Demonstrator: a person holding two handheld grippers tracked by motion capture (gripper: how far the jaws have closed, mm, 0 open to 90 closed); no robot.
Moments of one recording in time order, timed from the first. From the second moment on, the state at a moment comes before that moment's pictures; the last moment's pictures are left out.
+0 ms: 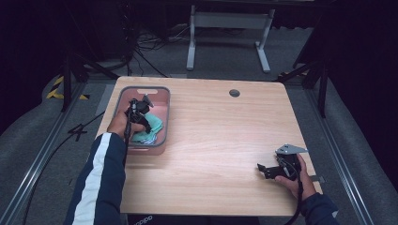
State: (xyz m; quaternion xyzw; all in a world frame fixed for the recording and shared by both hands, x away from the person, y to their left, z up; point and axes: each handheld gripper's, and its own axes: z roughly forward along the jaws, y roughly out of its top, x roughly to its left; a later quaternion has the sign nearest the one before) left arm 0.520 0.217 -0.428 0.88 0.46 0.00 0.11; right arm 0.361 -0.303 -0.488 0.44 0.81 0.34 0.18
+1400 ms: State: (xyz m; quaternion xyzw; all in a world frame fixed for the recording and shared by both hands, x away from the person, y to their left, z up) left arm 0.463 0.244 -0.362 0.84 0.43 0.11 0.32; right arm 0.361 -0.303 -0.488 0.44 0.81 0.34 0.18
